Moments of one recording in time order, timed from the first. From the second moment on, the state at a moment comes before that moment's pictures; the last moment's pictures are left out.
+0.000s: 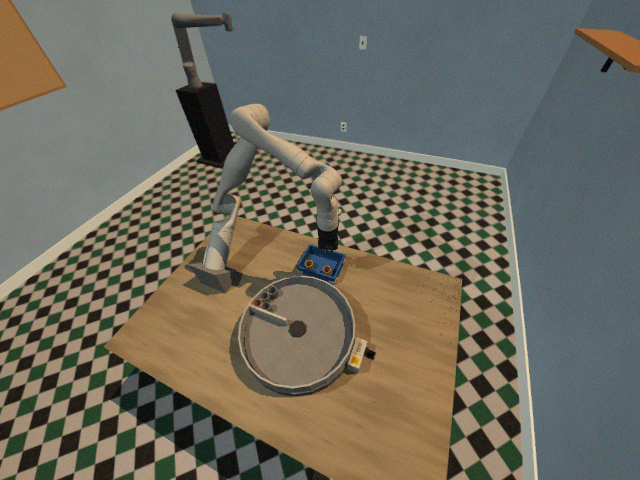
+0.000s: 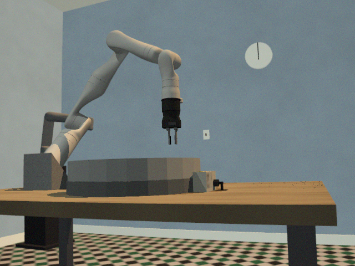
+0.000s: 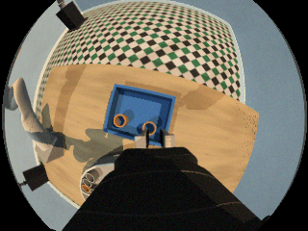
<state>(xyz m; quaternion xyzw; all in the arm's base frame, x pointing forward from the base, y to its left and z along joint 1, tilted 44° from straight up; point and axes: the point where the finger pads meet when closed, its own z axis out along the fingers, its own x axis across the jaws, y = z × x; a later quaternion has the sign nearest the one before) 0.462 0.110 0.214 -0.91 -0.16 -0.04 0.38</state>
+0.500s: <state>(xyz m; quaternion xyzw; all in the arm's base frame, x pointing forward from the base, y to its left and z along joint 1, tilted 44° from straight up) 0.450 0.094 0.192 -0.91 -0.17 -0.04 0.37</state>
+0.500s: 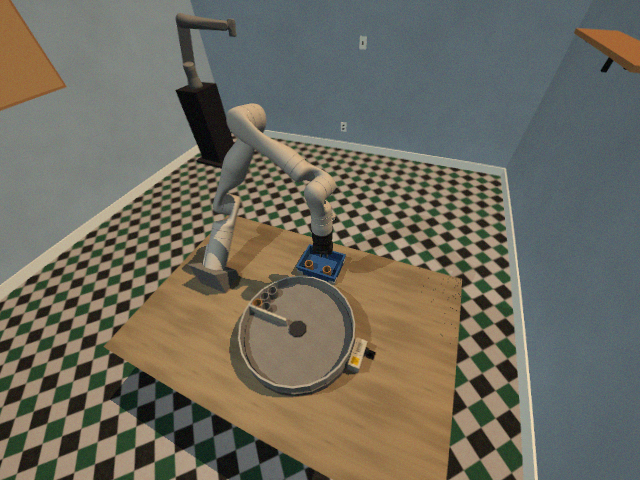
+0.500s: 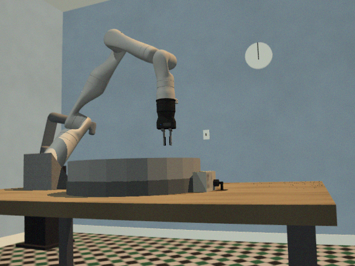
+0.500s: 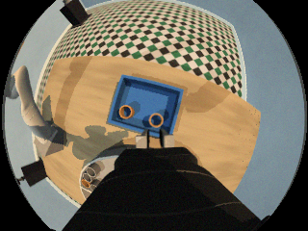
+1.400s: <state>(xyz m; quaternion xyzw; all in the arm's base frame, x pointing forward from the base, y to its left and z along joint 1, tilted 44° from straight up) 0.420 0.046 0.142 -0.91 -0.16 -0.04 0.38</state>
